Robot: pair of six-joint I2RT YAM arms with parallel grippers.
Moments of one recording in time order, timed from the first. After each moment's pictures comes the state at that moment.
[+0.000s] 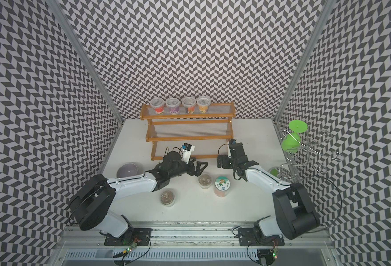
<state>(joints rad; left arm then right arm) -0.76 1.56 0.78 0.41 0.20 -0.42 0.35 1.44 0.78 -0.13 -0.02 0.31</state>
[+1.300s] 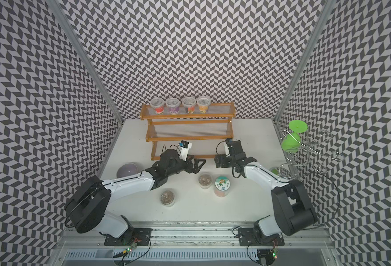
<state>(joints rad) -0.73 1.52 0.79 0.37 0.20 -0.42 0.36 1.46 0.85 -0.22 -0.05 0.27</state>
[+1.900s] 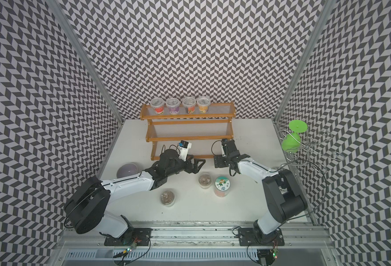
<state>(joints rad) -0.73 1.51 0.78 0.37 0.20 -0.42 0.40 1.60 0.91 -0.23 0.01 0.22</state>
